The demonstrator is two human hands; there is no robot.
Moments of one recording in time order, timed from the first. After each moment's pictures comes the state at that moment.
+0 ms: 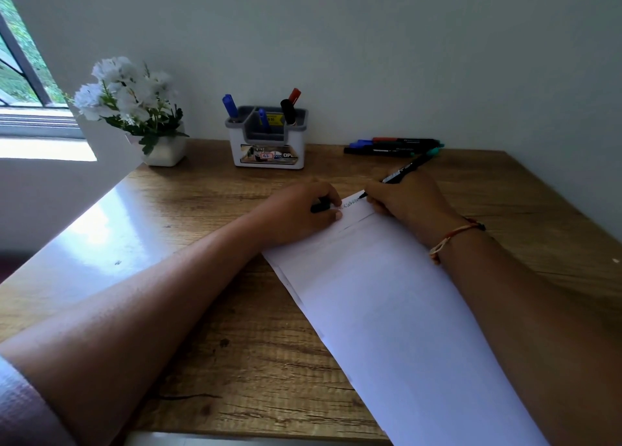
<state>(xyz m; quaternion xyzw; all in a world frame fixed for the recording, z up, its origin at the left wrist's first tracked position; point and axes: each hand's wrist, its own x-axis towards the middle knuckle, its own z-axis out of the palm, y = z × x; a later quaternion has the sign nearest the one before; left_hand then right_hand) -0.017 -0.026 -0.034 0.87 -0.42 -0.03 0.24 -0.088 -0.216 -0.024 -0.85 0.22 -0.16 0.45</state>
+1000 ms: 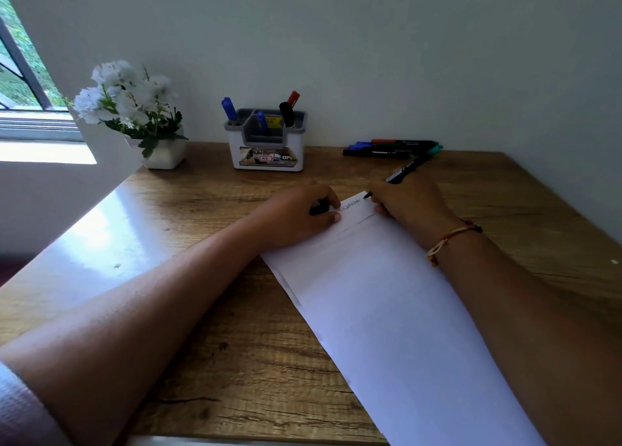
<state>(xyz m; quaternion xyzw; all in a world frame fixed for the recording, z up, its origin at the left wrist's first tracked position) -0.015 -0.025 -0.037 0.87 -0.43 -0.02 0.24 -0.076 -0.225 -0.035 -0.81 0.25 -0.19 0.49</state>
